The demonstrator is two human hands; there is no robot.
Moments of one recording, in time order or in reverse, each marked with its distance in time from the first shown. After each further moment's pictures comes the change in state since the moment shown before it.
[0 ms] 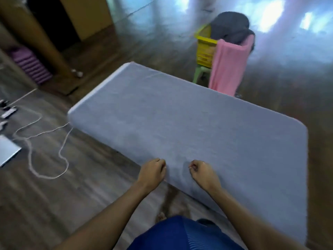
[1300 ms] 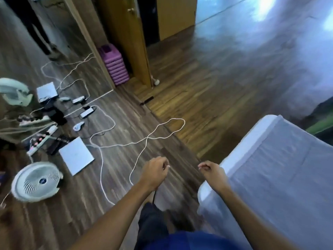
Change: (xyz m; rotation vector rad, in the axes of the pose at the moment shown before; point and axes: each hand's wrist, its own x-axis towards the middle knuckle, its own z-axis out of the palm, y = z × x) left_hand 0.165 -0.669 -0.337 -0.089 0.040 -0.473; right_hand 0.419 -0.617 0.282 0.176 -0.258 -0.055
